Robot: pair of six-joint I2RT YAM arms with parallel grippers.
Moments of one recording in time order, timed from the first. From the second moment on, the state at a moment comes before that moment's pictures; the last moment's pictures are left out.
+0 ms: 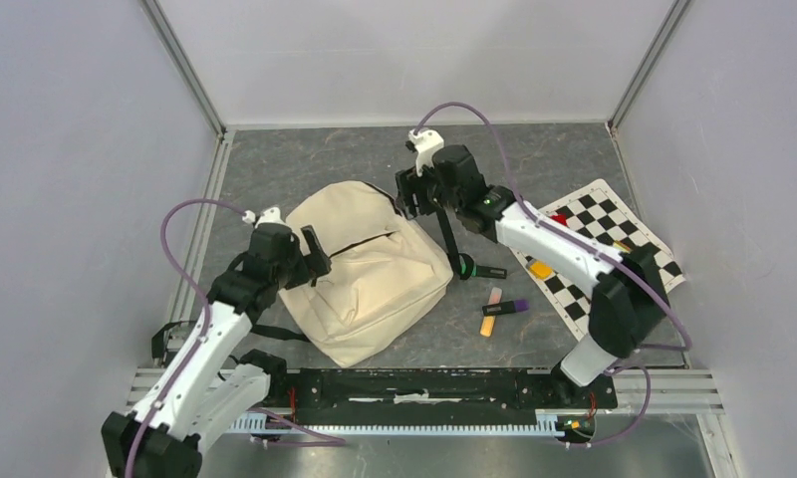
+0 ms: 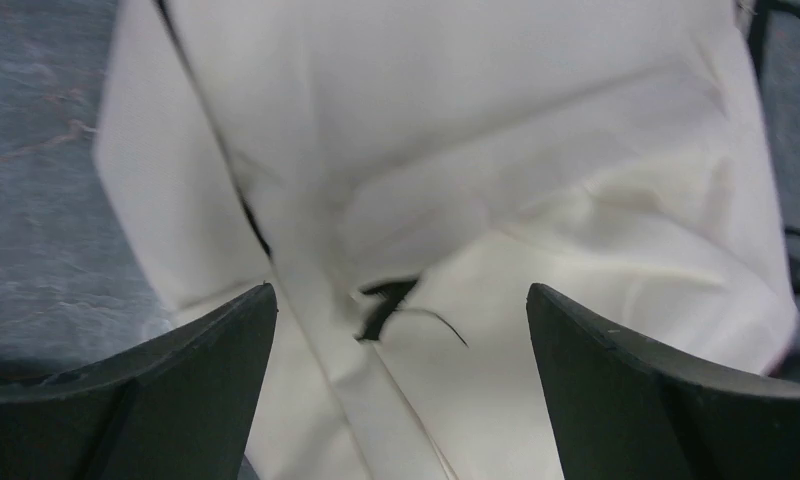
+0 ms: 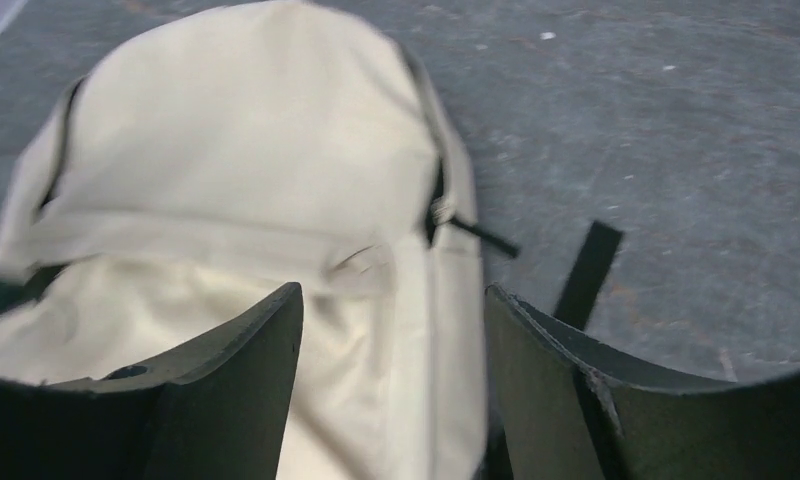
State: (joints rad) left arm -0.36 0.78 0.69 -0.67 -0.16 -0.61; right arm 0.68 1.68 1.36 -0.19 -0.02 0.12
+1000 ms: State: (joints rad) left arm 0.23 1.22 0.72 -0.48 0.24 -0.50; right arm 1.35 2.10 1.74 -0.36 0.43 0.19
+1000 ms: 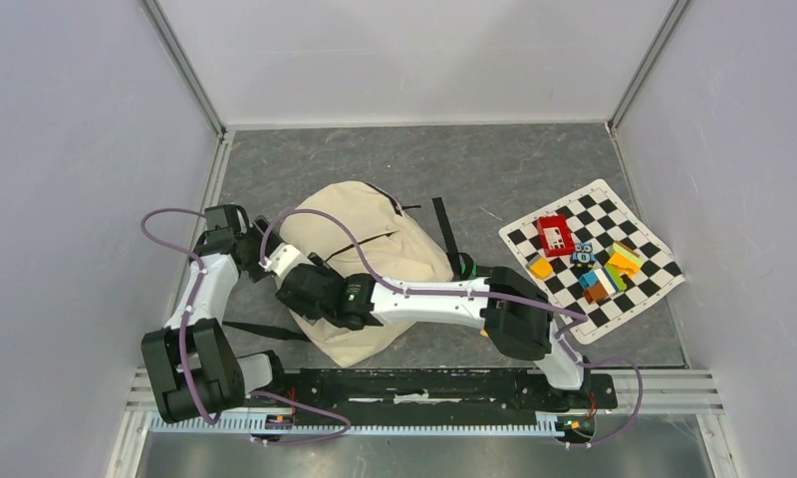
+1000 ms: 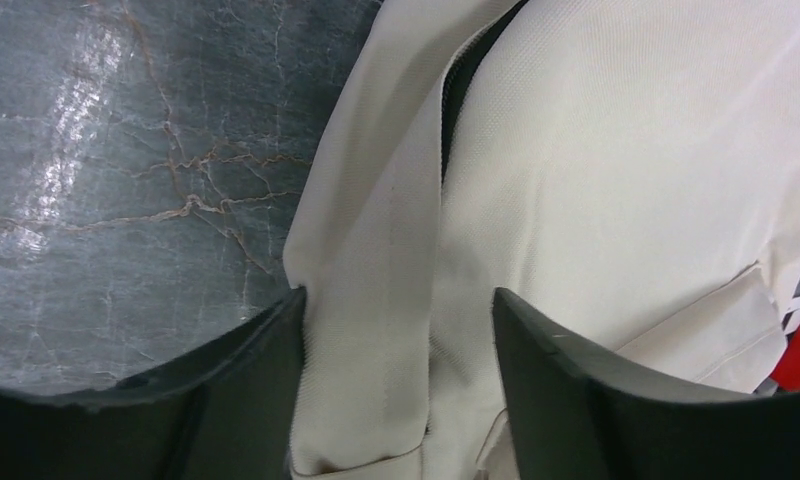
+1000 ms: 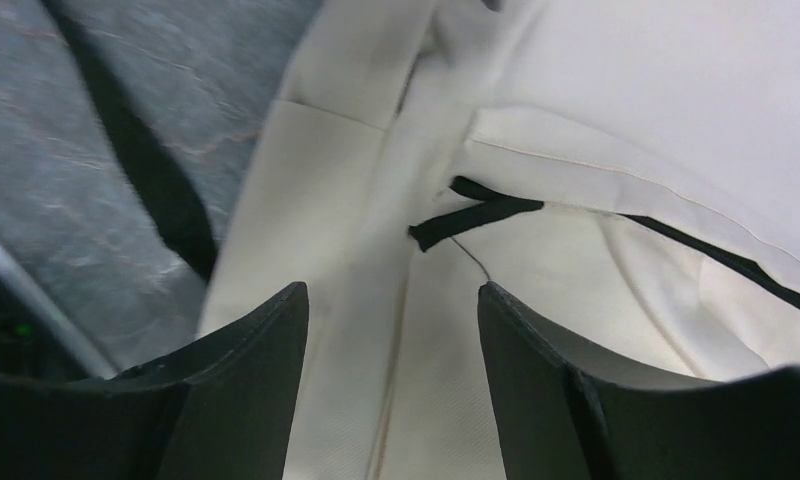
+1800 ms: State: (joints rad) left arm 0.24 1.25 0.72 -0.48 0.28 -0.50; right arm 1.33 2.24 1.86 -0.36 0.61 0.09
